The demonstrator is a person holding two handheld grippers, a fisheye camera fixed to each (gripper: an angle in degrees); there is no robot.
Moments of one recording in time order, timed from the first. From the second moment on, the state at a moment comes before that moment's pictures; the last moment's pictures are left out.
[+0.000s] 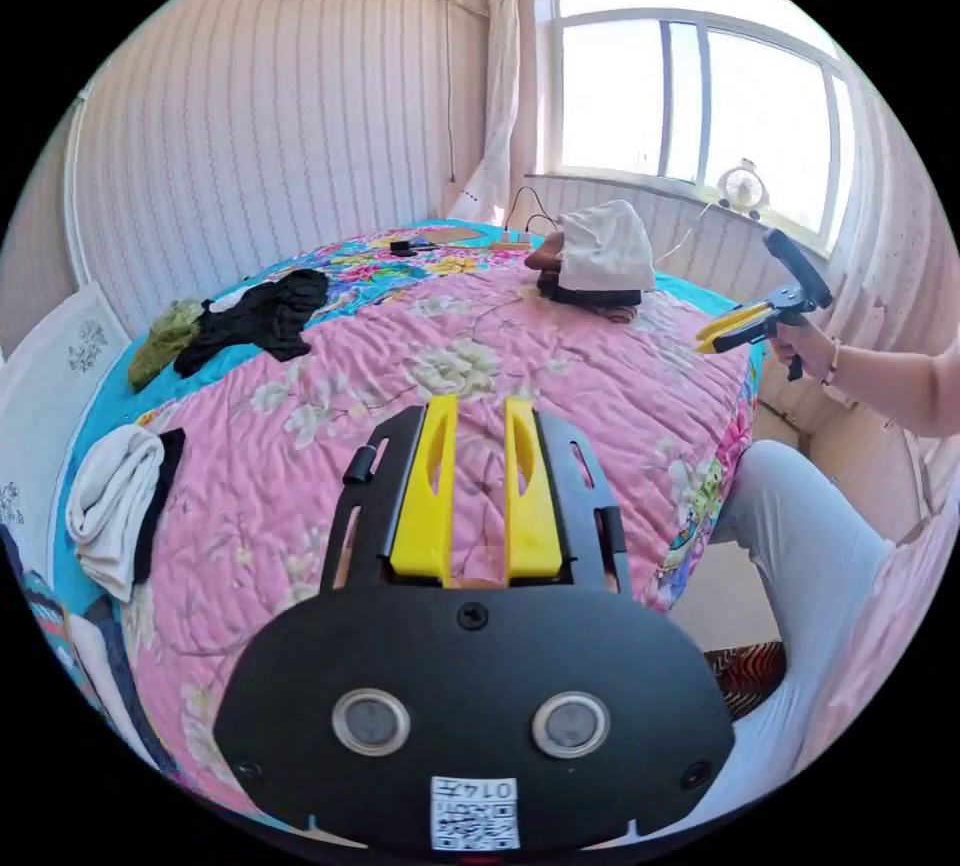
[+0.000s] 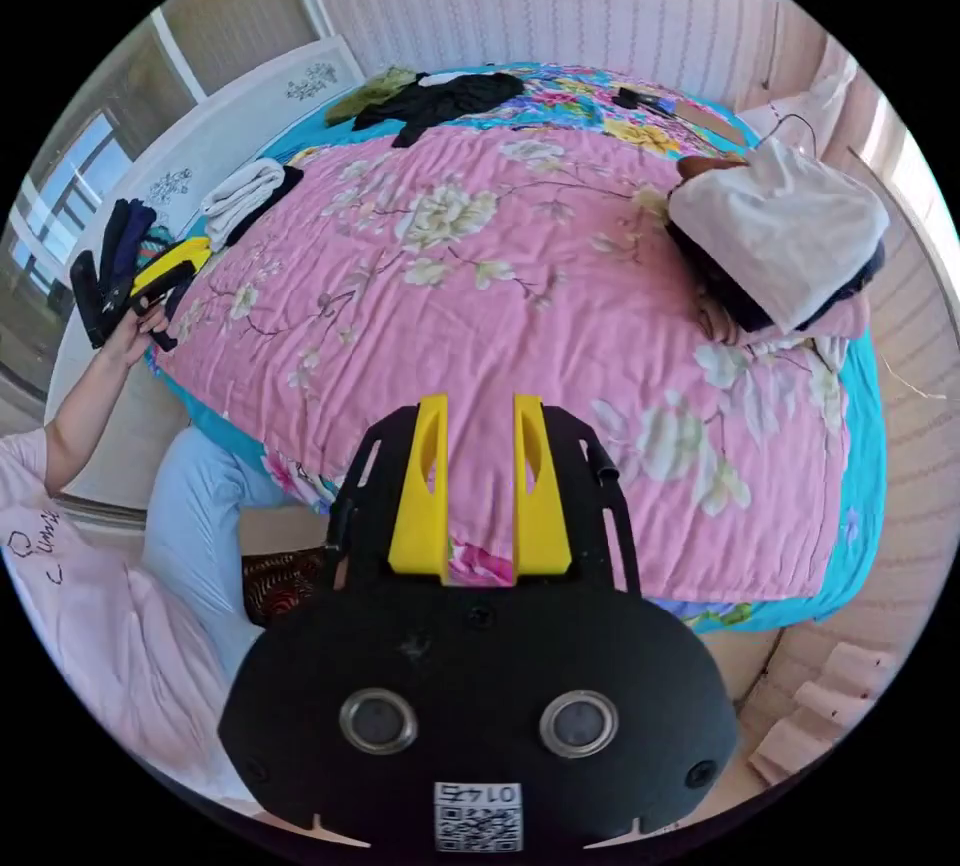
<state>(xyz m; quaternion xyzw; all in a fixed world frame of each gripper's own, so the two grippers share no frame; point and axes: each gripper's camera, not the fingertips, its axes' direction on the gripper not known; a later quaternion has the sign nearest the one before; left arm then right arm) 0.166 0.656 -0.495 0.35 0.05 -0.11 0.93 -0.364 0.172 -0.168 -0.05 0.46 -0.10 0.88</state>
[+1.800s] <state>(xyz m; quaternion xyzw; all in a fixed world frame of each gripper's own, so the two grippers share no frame) 0.467 0.590 -0.530 0.33 0.23 -0.06 0.91 -0.253 0.575 -0.265 -0.01 0.34 -0.23 0.91</state>
